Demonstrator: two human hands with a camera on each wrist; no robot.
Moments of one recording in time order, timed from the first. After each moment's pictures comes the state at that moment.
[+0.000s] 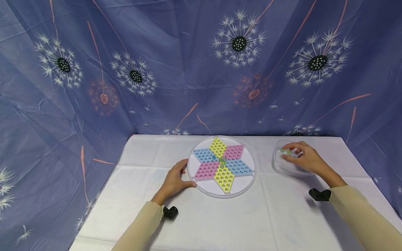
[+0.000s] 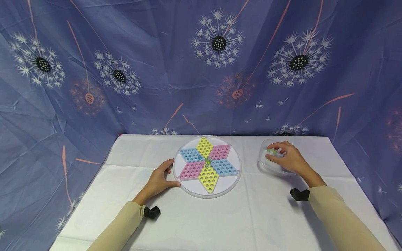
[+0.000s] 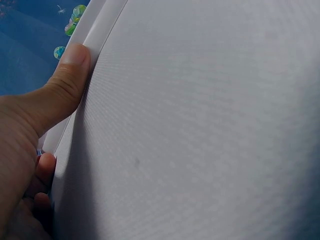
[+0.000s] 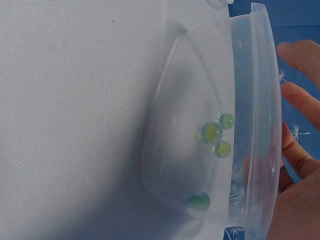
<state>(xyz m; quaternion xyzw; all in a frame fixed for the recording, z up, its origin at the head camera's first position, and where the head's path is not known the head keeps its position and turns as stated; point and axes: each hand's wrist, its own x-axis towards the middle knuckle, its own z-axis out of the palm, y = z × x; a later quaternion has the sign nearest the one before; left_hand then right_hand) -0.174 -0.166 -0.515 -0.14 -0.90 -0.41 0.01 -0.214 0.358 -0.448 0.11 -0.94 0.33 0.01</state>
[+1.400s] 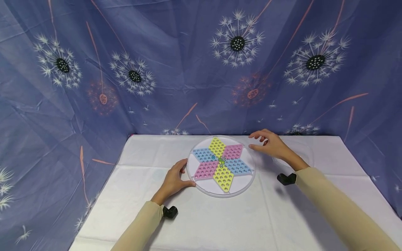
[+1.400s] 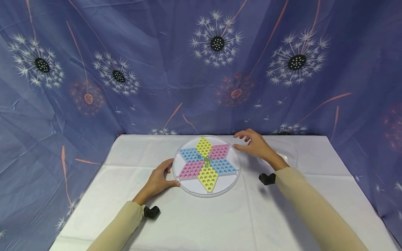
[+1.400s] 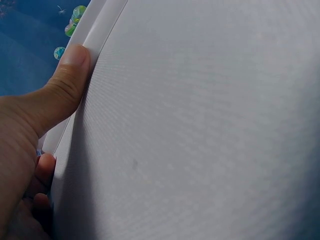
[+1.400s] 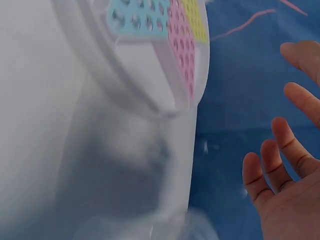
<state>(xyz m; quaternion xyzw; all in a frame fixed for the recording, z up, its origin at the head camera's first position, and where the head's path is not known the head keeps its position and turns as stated) -0.173 -0.165 -0.513 -0.14 -0.90 -0.41 0.00 -0.256 0.259 -0.425 0.19 -0.90 0.39 -0.01</state>
